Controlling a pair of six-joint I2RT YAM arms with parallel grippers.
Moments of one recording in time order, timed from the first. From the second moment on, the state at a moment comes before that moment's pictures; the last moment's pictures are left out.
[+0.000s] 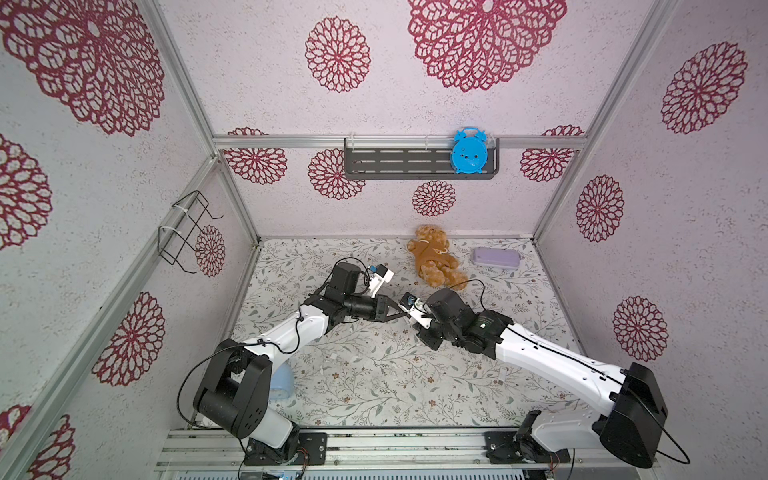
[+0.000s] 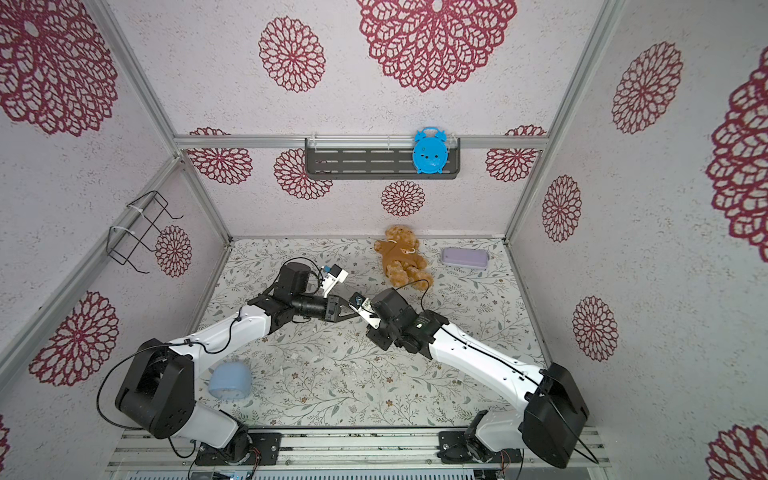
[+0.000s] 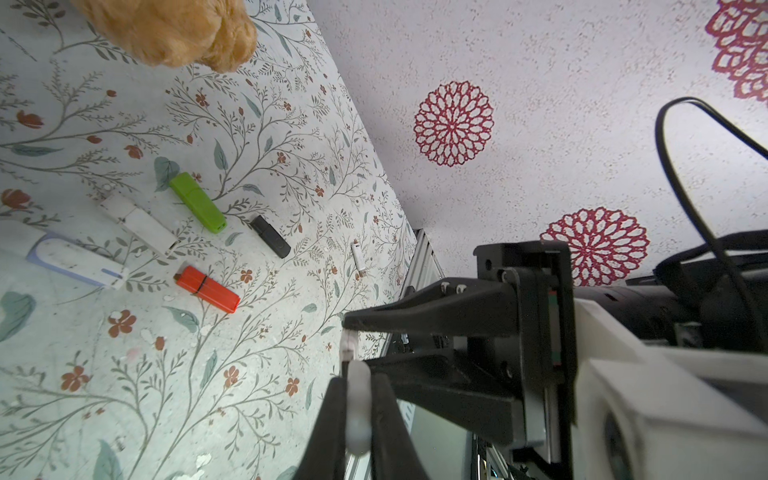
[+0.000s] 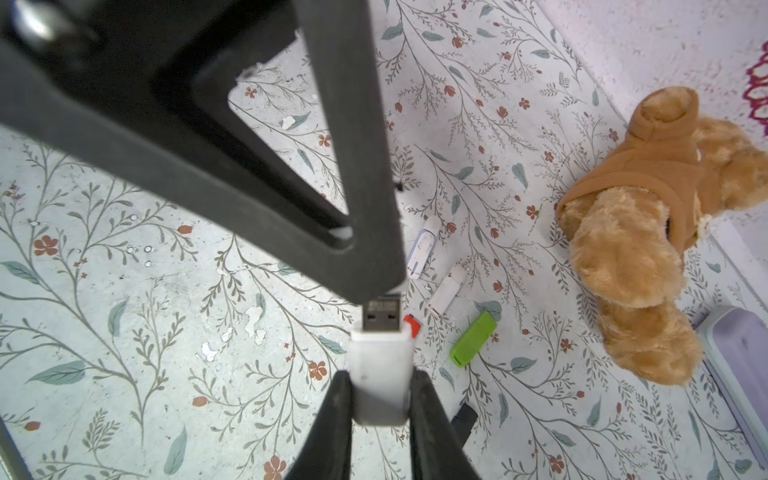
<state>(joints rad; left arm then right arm) -0.48 1.54 1.00 -0.10 0.92 -0.48 0.88 1.34 1.06 -0.55 0.10 -0.21</state>
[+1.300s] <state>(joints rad) -0.48 1.55 1.01 -0.15 0.88 -0.46 0.92 1.35 1.07 -0.56 0.21 -0.24</state>
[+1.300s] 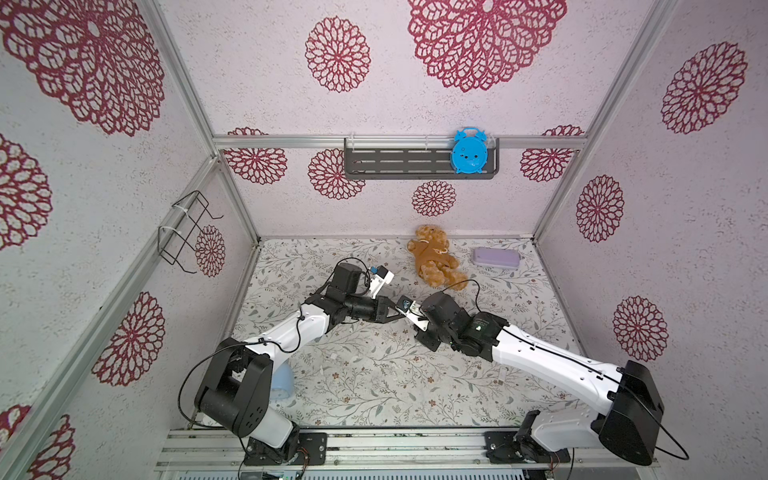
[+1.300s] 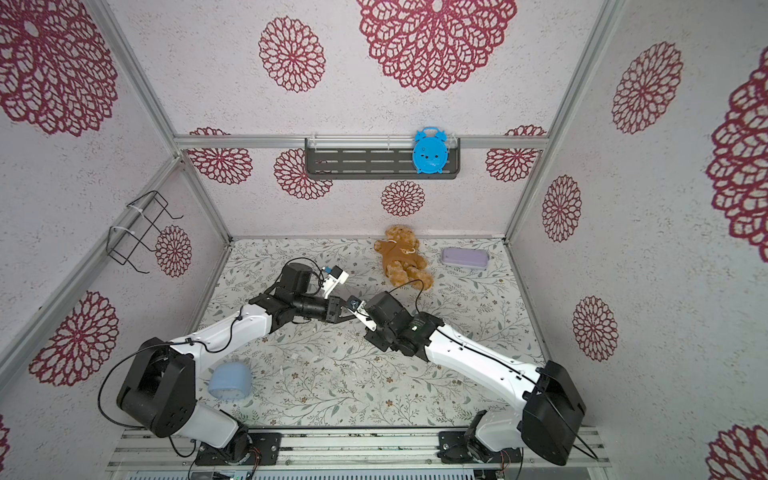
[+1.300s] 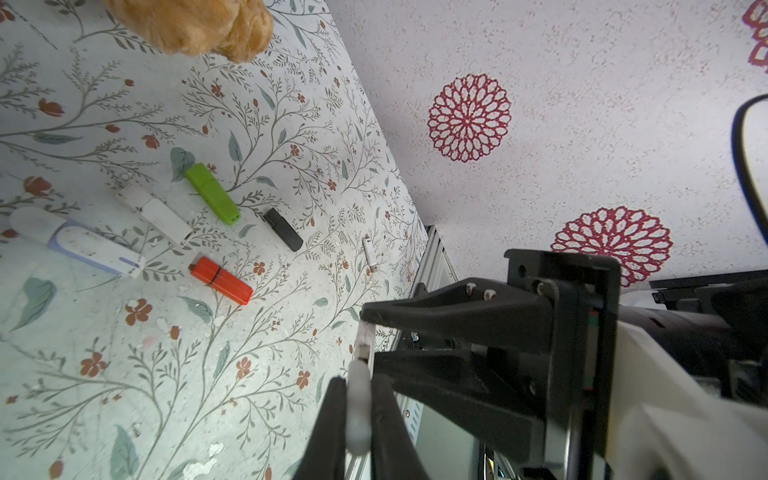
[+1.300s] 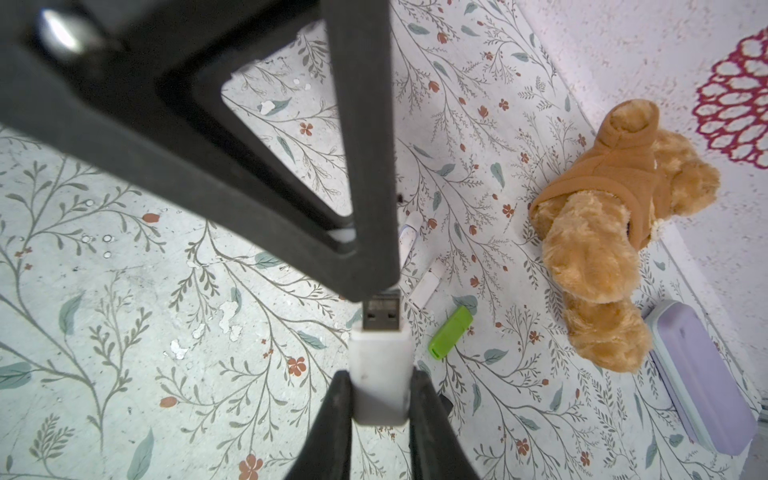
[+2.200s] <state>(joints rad) -0.48 1.57 1.05 -0.18 0.93 -0.42 0.93 1.37 1.09 -0.52 0.19 -0.32</state>
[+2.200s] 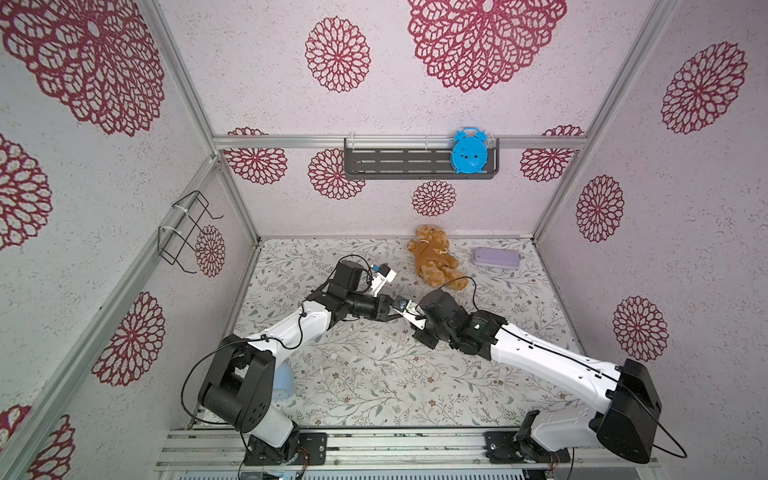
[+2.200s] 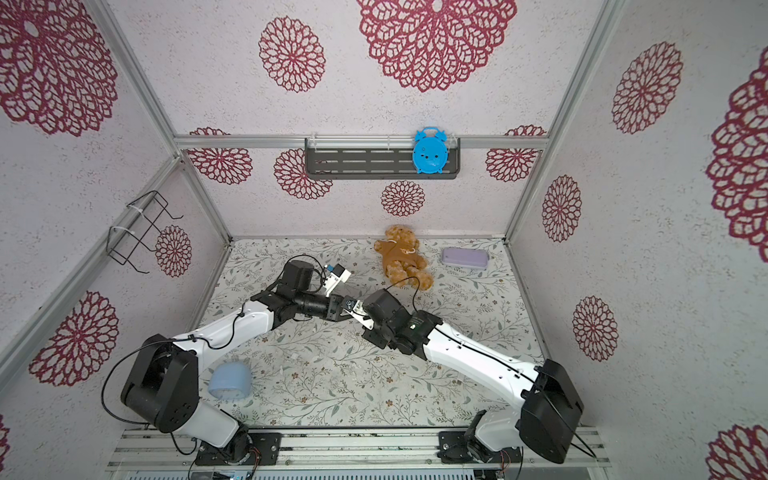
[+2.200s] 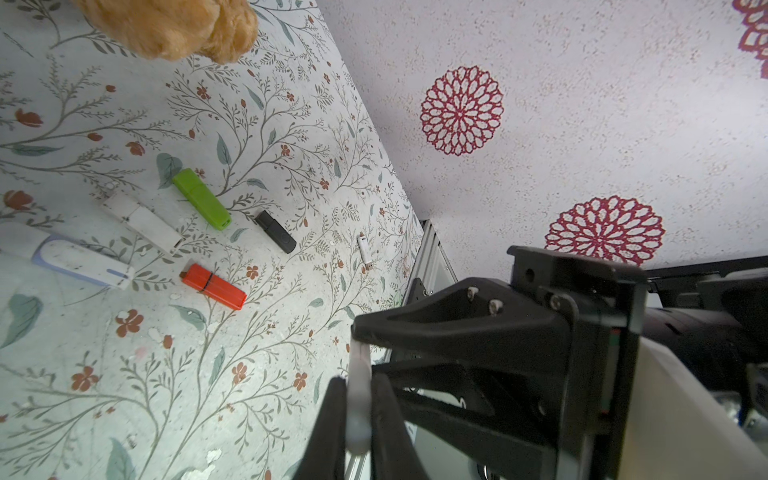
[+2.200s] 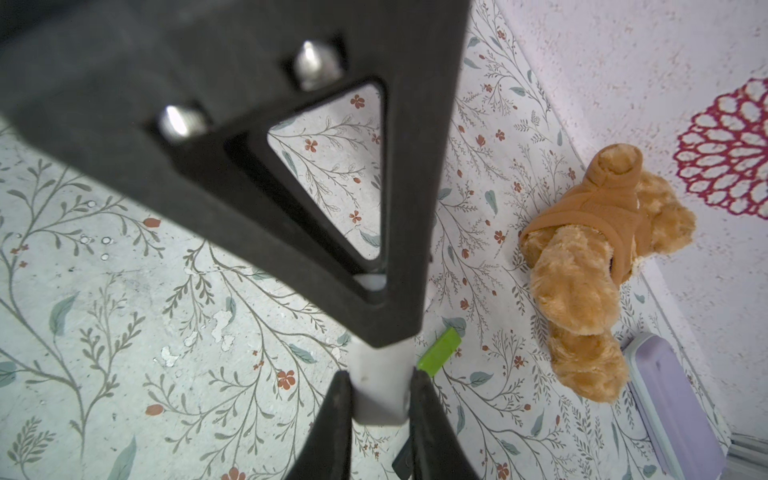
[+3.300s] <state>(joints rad) -0.38 1.25 0.86 -0.10 0.53 -0.52 0.87 1.35 0.89 -0.37 0.14 -0.09</state>
